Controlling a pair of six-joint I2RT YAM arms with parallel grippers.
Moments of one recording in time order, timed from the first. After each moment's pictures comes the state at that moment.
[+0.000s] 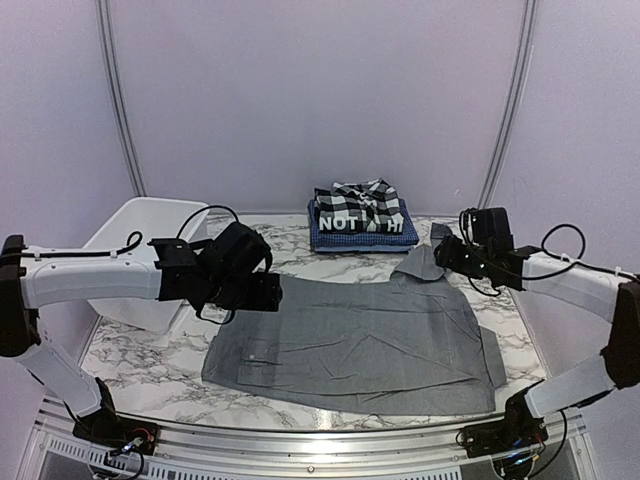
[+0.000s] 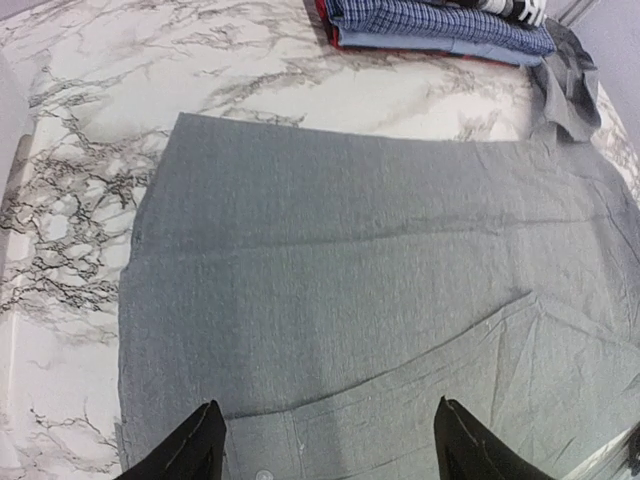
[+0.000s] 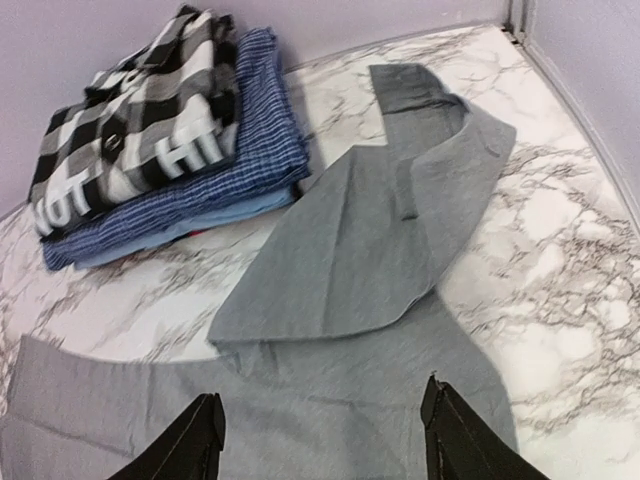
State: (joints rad) left arm -0.98 1.54 1.13 -0.51 -0.33 -0.72; right arm 0.32 1.29 0.82 -0.16 0.14 0.49
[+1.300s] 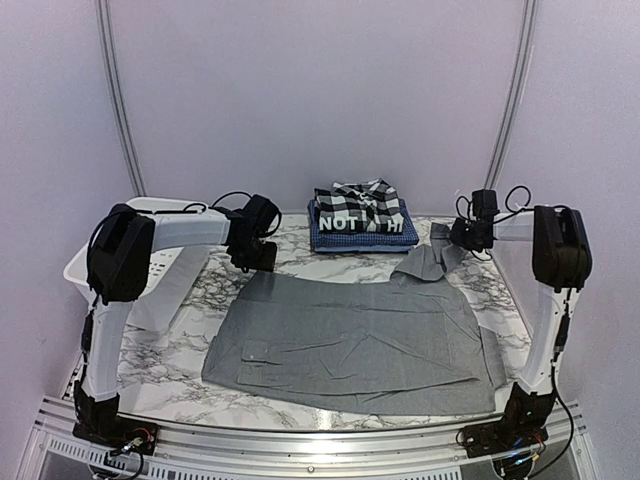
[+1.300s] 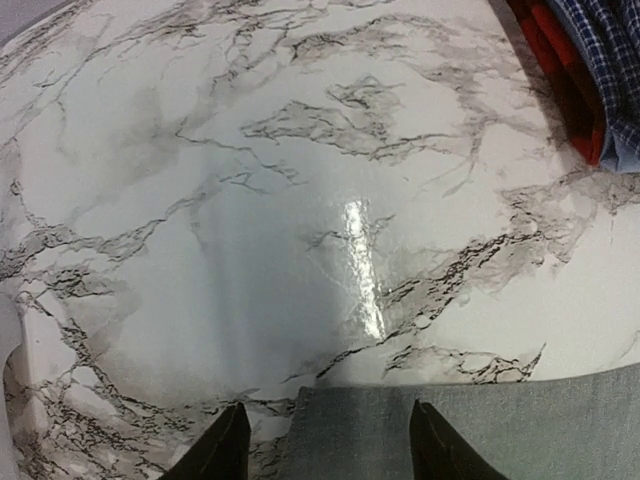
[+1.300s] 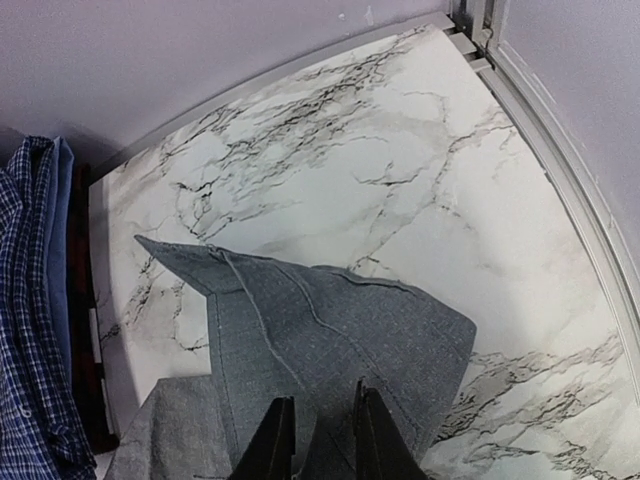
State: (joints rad) left arm -0.58 2.22 1.72 -0.55 -0.24 -0.36; right arm -0.04 2.13 1.49 -0.12 -0.03 0.36
